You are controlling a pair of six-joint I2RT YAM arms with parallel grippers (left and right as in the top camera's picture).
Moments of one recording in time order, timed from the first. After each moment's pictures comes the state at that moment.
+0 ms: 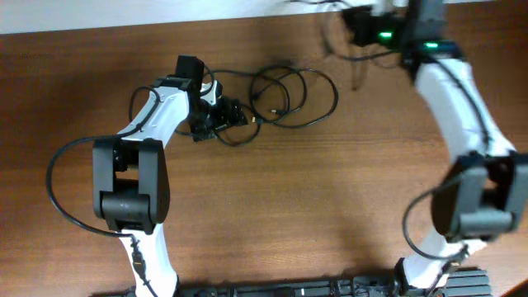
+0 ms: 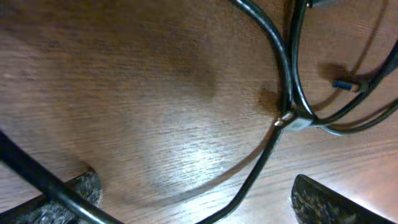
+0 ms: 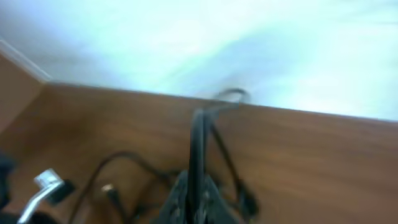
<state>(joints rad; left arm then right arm) -0.17 2.13 1.52 -0.80 0.42 -0.31 -0.05 1.88 1.62 -0.25 -0.58 0.11</state>
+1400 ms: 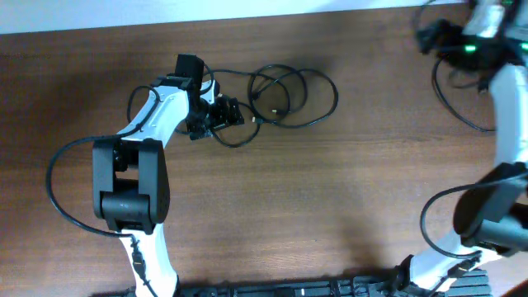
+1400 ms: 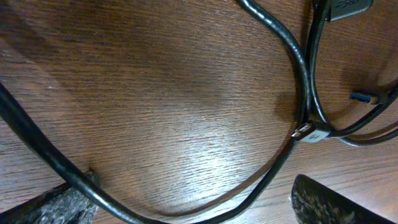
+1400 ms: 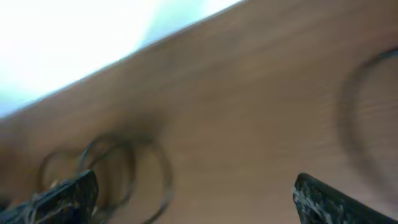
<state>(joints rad) -0.17 2.13 1.53 -0.80 0.36 -0.31 -0.31 1.86 1.69 -0.73 -0.47 0.16</state>
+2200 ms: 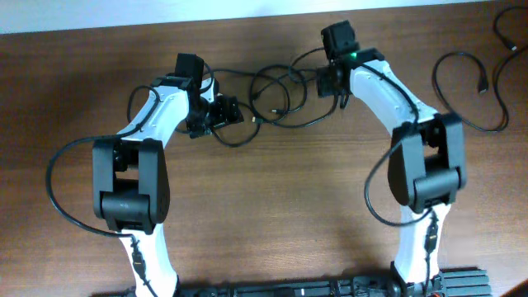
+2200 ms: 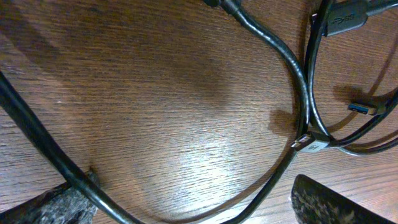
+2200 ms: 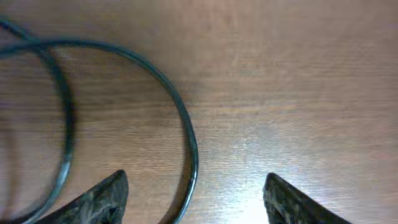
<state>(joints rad) -0.17 2.13 1.53 -0.77 0.35 -0.32 0.22 2.17 1.68 -0.70 0.21 0.19</state>
